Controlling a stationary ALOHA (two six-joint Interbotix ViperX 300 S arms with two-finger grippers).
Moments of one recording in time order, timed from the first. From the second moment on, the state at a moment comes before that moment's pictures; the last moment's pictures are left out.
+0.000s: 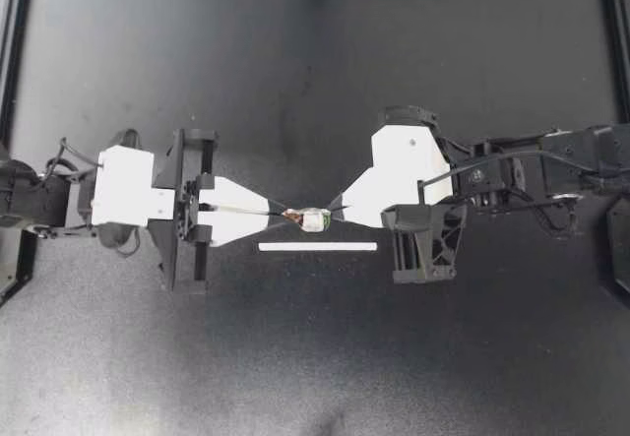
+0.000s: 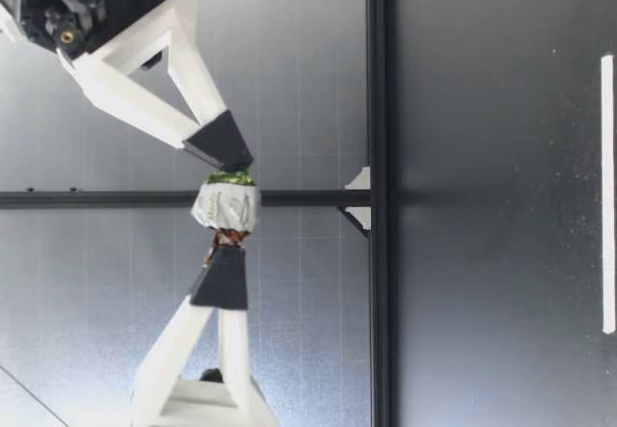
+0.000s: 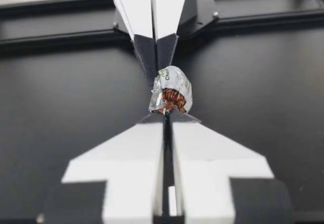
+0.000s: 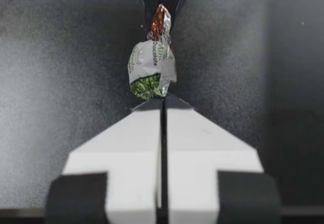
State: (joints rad) left arm -0.02 -0.17 0.94 -0.03 -0.61 0.16; right arm -0.01 -0.19 0.58 -0.14 0.30 0.01
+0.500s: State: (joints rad) left arm -0.02 -0.19 0.91 -0.03 -0.46 0.56; right arm -0.04 -0.27 0.72 -0.09 0.03 0.12
